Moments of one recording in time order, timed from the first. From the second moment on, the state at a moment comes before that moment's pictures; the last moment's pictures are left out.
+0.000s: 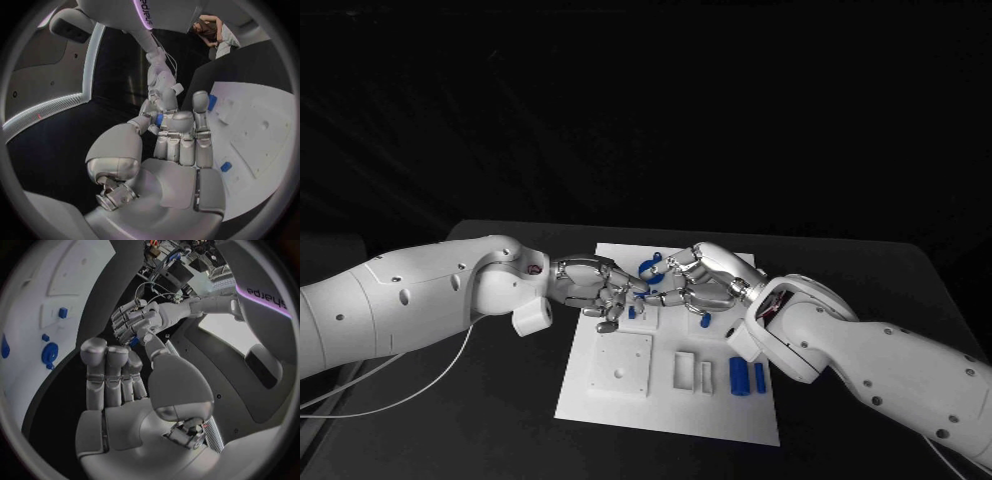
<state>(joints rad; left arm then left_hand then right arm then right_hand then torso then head) 1.29 -0.83 -0.15 1.34 -0.23 0.65 0.01 0.87 0.10 0.58 -0.04 0.24 1.13 0.03 0.07 0.85 1.38 -0.04 0.46 0.40 1.33 -0.10 1.21 0.71 0.05 1.22 -0.12 0.49 1.31 0.90 -0.68 0.26 1.60 -1.11 -0.23 0.17 1.20 -0.01 0.08 -0.26 0.47 1.05 0.10 0.07 0.07 1.30 -0.01 1.04 1.24 1.43 -0.08 0.93 0.94 0.08 1.47 -0.09 0.72 1.31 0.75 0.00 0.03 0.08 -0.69</state>
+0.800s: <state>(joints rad) 1.29 -0.82 -0.15 1.34 -0.24 0.65 -0.01 0.86 0.09 0.58 -0.04 0.24 1.13 0.03 0.07 0.86 1.38 -0.04 0.46 0.40 1.33 -0.10 1.21 0.71 0.05 1.22 -0.12 0.49 1.31 0.90 -0.67 0.26 1.59 -1.10 -0.21 0.17 1.20 0.01 0.11 -0.27 0.42 1.12 0.09 0.07 0.07 1.29 -0.01 1.04 1.25 1.43 -0.08 0.93 0.95 0.08 1.46 -0.10 0.72 1.31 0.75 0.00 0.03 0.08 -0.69</state>
